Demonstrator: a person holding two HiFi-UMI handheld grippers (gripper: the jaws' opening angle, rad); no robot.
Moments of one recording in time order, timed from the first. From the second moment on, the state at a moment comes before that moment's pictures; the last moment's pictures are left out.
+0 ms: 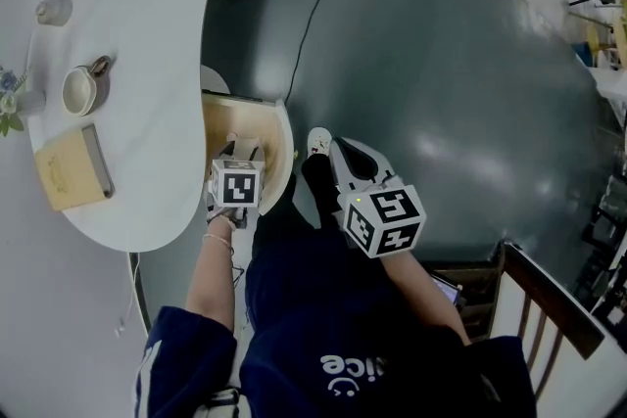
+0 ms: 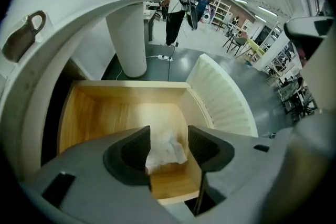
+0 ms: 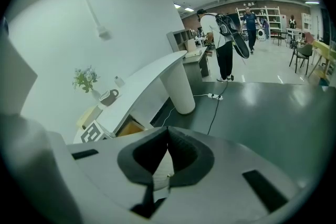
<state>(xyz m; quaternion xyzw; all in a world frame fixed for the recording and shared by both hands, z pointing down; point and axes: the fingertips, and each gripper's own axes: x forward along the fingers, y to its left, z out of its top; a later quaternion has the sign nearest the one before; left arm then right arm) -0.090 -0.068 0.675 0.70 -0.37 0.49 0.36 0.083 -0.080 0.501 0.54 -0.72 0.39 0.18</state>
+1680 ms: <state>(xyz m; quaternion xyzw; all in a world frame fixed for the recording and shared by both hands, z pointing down) -0.106 -0.026 0.776 0.68 -0.25 0.62 0.31 0.092 -0.067 0.514 0.55 -0.72 0.38 0.20</state>
